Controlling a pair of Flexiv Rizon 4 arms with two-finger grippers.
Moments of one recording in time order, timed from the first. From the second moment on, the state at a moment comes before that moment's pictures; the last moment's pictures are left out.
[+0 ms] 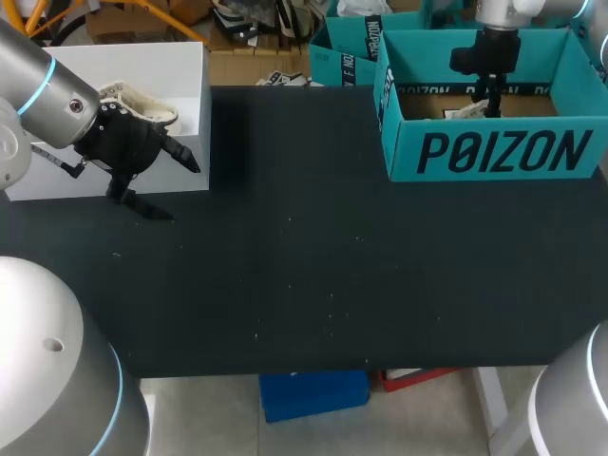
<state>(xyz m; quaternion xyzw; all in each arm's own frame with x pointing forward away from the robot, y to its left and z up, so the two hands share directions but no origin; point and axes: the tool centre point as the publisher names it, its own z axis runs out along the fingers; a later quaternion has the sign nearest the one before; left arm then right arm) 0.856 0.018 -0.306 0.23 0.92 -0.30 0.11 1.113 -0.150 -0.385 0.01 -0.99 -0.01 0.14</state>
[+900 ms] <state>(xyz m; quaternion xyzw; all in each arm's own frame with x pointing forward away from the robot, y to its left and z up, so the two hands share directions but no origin) 0.856 0.018 -0.306 0.23 0.92 -0.30 0.11 1.116 -0.124 -0.224 -0.14 -0.98 -0.04 0.11</state>
